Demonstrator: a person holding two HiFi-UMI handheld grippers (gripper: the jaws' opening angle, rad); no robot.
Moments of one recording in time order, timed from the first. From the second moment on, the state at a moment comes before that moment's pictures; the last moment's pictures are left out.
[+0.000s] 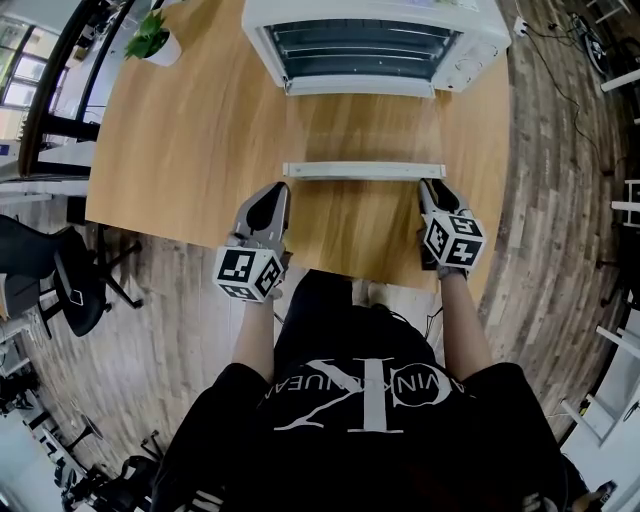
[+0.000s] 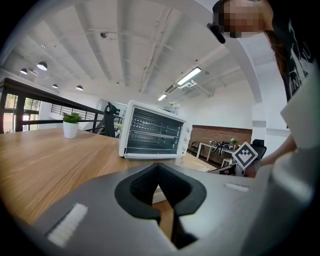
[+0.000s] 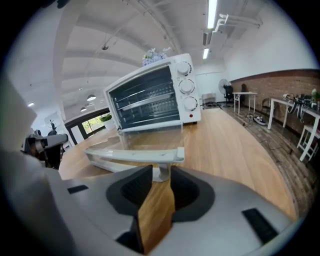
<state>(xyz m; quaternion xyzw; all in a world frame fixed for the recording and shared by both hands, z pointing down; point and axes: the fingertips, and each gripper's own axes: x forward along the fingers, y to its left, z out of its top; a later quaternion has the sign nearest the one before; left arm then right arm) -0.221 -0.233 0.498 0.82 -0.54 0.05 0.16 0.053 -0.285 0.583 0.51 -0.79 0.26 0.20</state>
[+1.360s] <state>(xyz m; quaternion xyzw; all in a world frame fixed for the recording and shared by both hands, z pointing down) -0.243 -0.231 0.477 0.80 -0.58 0.02 0.14 0.053 -0.312 0.490 0.54 -0.82 0.14 0.13</state>
